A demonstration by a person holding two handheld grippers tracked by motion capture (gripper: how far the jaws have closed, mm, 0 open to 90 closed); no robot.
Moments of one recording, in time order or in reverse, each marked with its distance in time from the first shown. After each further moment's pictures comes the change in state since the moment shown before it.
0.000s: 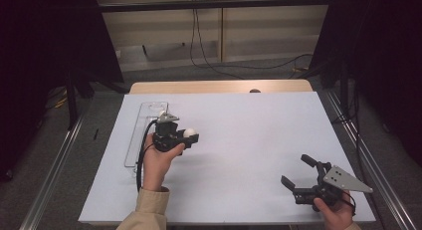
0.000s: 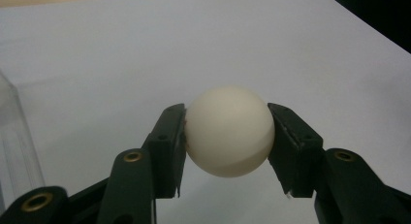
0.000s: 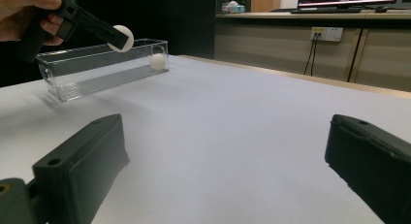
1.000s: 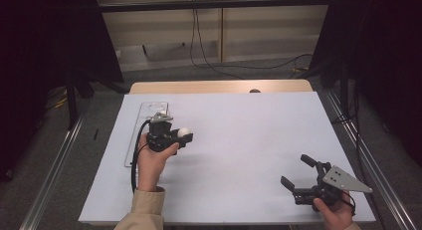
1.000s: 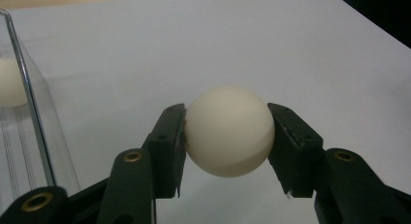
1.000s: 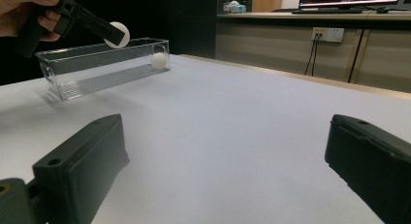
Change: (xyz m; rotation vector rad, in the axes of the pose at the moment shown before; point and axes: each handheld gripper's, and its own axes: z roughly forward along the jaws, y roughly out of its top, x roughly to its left) left arm 0.009 -0.002 -0.010 -0.007 0.031 -0.012; right arm 0.001 0.000 0.000 0.002 0.003 -0.008
